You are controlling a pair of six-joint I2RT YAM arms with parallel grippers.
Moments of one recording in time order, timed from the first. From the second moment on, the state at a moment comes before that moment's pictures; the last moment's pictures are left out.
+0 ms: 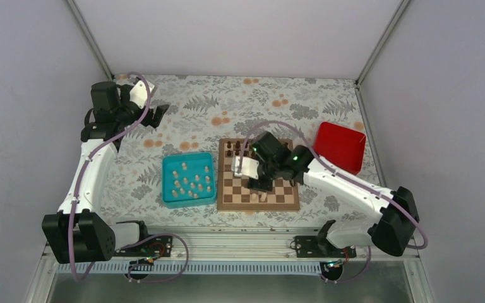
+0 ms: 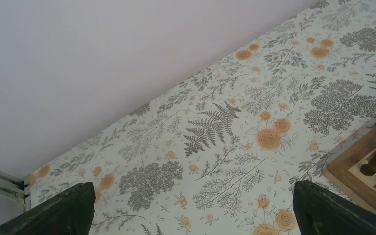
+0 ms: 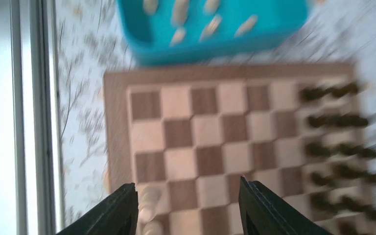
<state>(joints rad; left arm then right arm) 0.07 1.22 1.11 -0.37 0.45 0.45 0.88 1.30 0.98 -0.78 -0.19 -0.61</state>
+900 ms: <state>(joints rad) 0.07 1.22 1.11 -0.35 0.43 0.45 0.95 2.01 1.75 -0.81 -0.23 -0.61</state>
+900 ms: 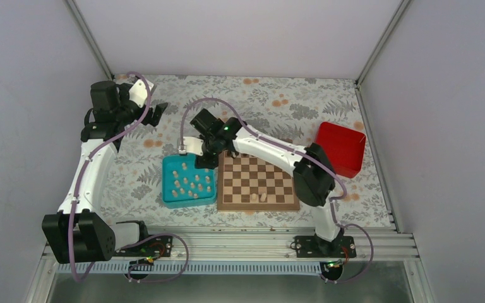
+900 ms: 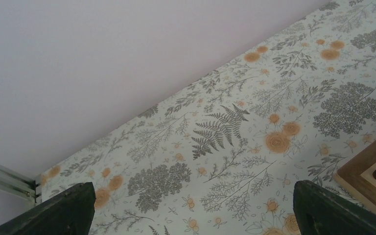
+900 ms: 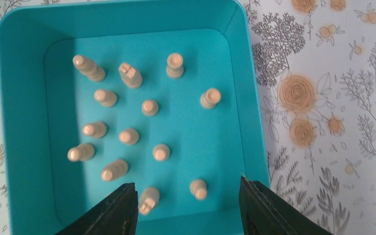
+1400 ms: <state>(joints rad) 0.07 1.22 1.11 -0.34 0.43 0.44 0.98 2.21 1.88 -0.78 -0.23 -0.61</state>
